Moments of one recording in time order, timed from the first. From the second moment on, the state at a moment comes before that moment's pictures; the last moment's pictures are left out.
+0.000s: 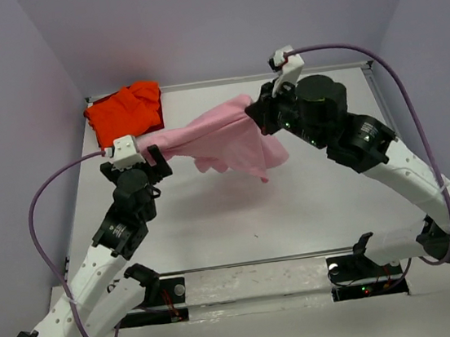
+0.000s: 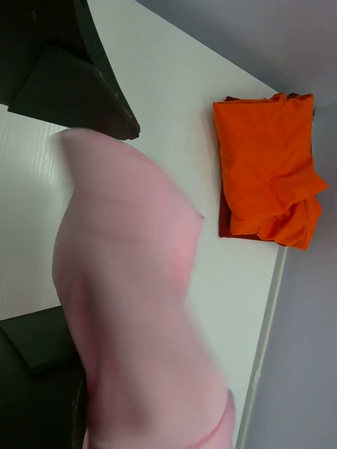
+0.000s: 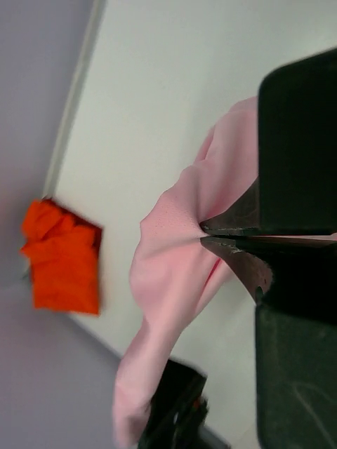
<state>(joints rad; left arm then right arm) -0.55 0.70 0.68 -0.14 -0.70 -0.25 0.87 1.31 1.72 -0.54 0.24 0.25</state>
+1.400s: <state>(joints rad) -0.54 0.83 0.69 -0.18 -0.56 -0.25 0.87 1.11 0.94 -0.66 0.37 0.51</state>
